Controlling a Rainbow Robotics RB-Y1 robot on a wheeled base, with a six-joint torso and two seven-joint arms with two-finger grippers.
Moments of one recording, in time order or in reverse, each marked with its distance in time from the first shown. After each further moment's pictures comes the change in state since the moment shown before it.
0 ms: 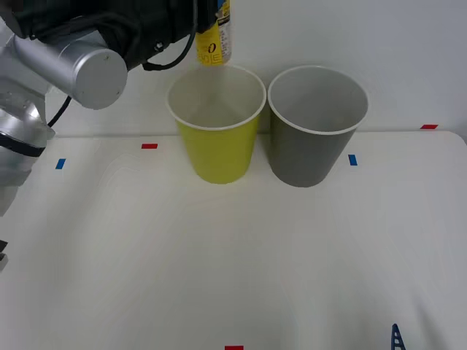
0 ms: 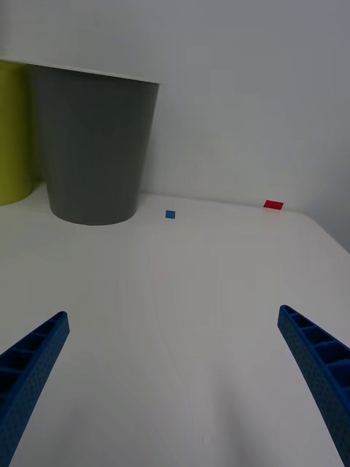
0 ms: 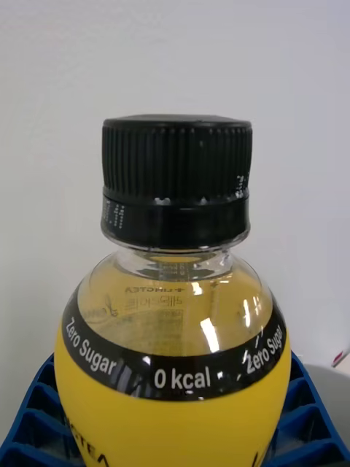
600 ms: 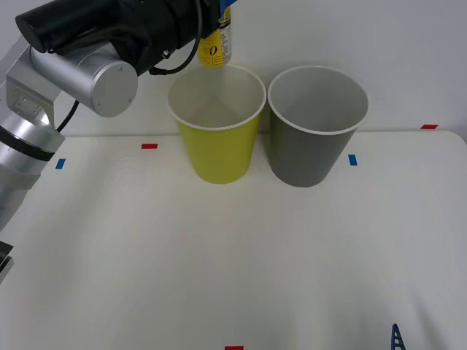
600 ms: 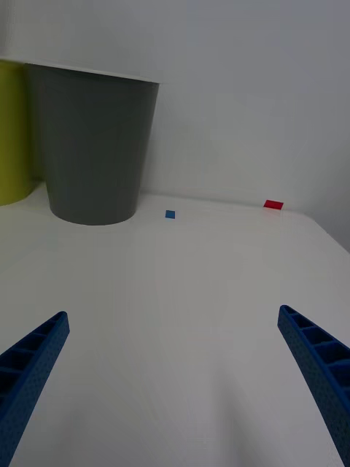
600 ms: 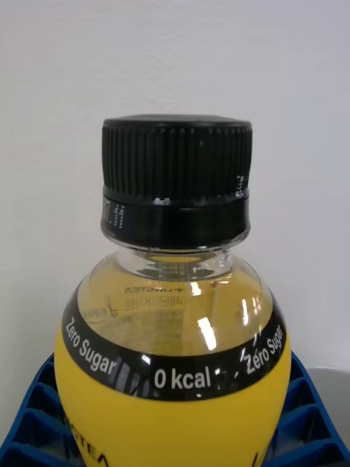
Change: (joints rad) right arm 0.000 0.000 0.000 0.000 0.000 0.000 0.000; left arm 0.000 -0.017 -0.022 0.031 -0.055 -0.043 0.008
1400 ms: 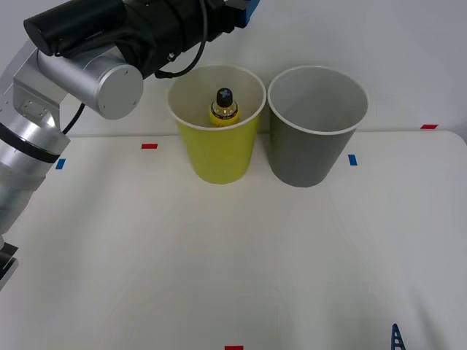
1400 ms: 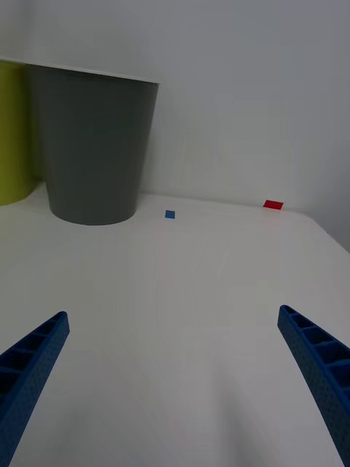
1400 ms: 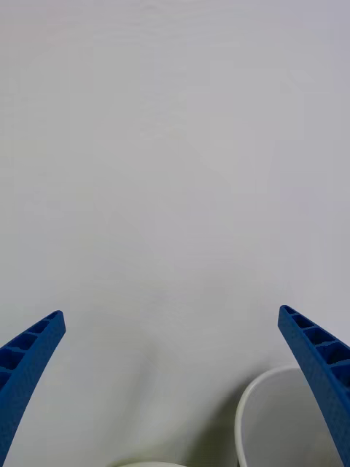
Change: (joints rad) right arm 0.000 0.000 0.000 0.000 0.000 0.000 0.000; left arm 0.001 -0.014 -0.007 0.002 0.001 0.000 0.021
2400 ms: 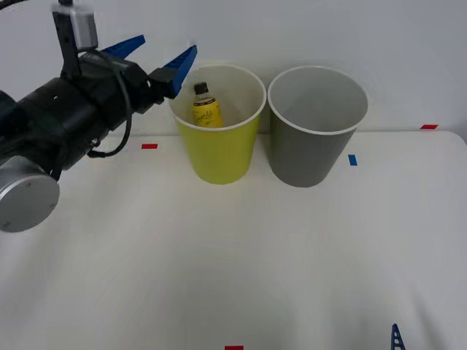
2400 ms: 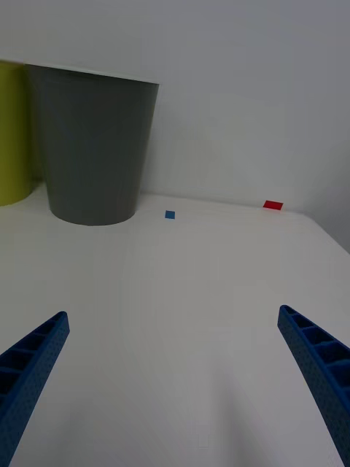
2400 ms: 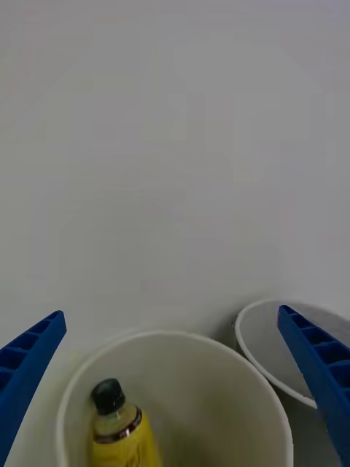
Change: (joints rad) right arm 0.000 0.000 0.000 0.000 0.000 0.000 0.000; left arm 0.617 0.105 0.235 -0.535 0.007 -0.004 0.005
